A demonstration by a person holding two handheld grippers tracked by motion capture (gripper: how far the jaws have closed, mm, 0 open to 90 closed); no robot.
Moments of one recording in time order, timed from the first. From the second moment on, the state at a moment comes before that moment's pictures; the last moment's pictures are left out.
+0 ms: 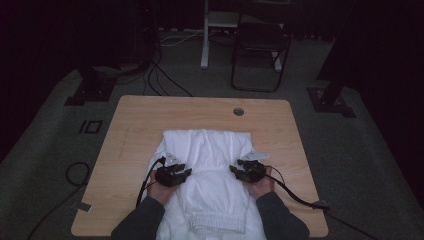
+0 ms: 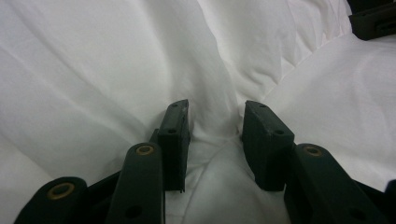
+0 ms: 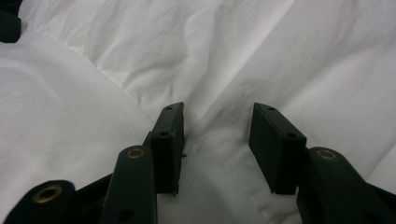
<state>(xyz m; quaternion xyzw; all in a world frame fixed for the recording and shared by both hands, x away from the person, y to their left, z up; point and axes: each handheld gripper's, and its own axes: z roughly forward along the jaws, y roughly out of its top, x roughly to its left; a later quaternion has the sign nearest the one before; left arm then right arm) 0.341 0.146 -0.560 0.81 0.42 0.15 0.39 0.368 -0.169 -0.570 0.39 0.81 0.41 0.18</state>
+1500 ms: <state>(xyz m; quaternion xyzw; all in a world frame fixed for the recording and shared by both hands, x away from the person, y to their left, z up) 0.463 0.200 -0.551 0.77 0.50 0.13 0.38 0.468 -0.211 -0.531 0.49 0.75 0.41 0.18</state>
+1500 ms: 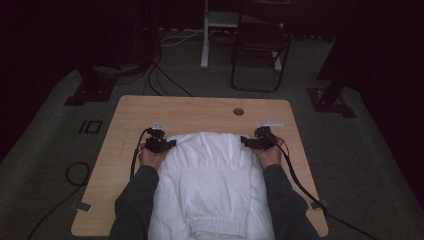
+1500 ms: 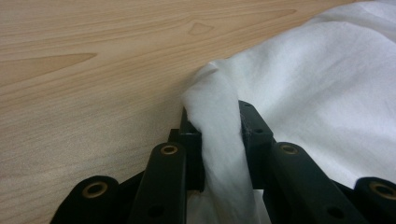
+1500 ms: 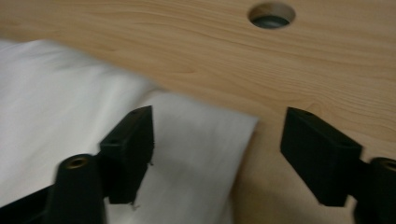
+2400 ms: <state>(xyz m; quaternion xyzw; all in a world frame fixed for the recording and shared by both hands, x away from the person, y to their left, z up) 0.458 0.208 -0.544 0.74 0.52 0.11 0.40 0.476 -0.197 -0.548 0.50 0.75 0.42 0.13</state>
